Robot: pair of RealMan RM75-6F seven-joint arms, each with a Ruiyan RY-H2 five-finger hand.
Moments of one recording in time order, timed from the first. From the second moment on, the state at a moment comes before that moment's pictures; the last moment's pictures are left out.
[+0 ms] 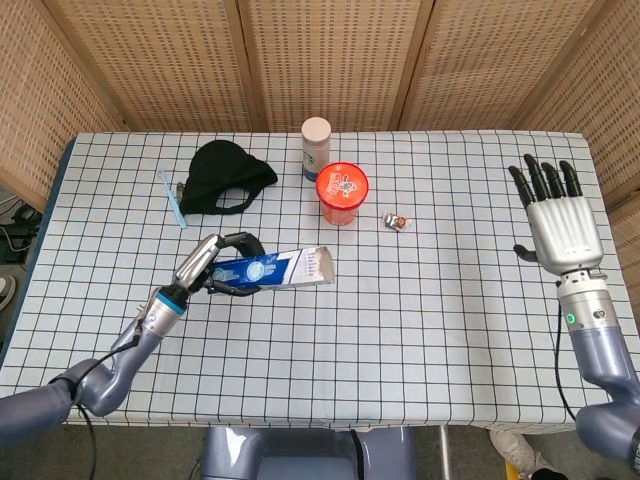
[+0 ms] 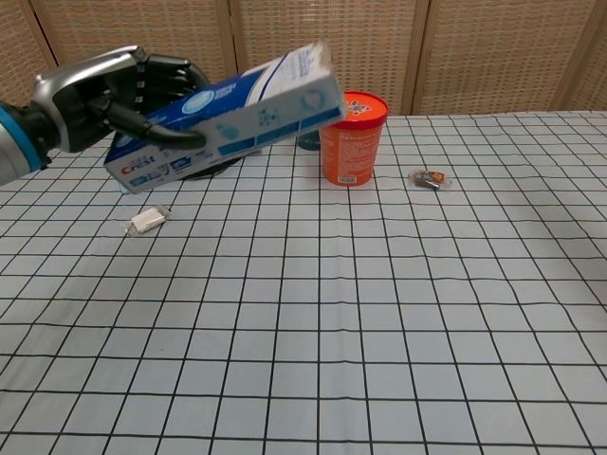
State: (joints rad) left arm -0.72 -1.50 -0.16 -1.30 1.55 1.09 -0.87; right arm 0.59 -0.94 0.21 -1.75 -1.07 1.20 -0.46
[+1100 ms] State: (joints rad) left arm -0.67 -1.73 0.00 -0.91 1.57 1.02 -0.79; right arm 0.45 -1.14 0.08 -1.48 -1.30 1.16 -0.20
